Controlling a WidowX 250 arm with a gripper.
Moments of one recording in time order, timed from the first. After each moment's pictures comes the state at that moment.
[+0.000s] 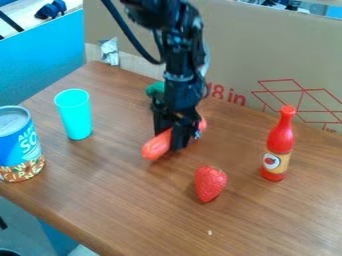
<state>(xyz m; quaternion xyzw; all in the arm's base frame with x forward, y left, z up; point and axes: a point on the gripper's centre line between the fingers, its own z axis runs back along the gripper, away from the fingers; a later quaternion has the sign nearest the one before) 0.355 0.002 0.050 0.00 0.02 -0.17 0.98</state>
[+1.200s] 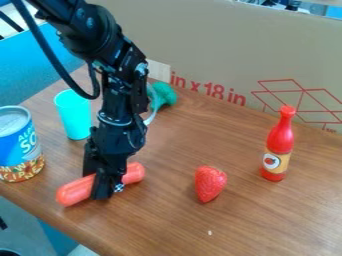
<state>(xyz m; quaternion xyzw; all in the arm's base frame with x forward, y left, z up) 0.236 0.052 0.023 0.04 0.13 -0.23 0.96</state>
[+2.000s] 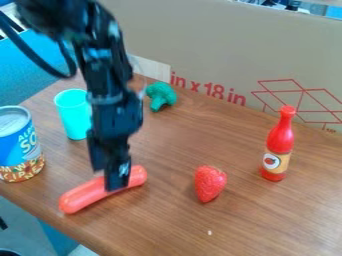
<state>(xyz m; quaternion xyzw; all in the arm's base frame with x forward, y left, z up) 0.243 0.034 0.065 -0.06 0.02 -0.24 0.97</state>
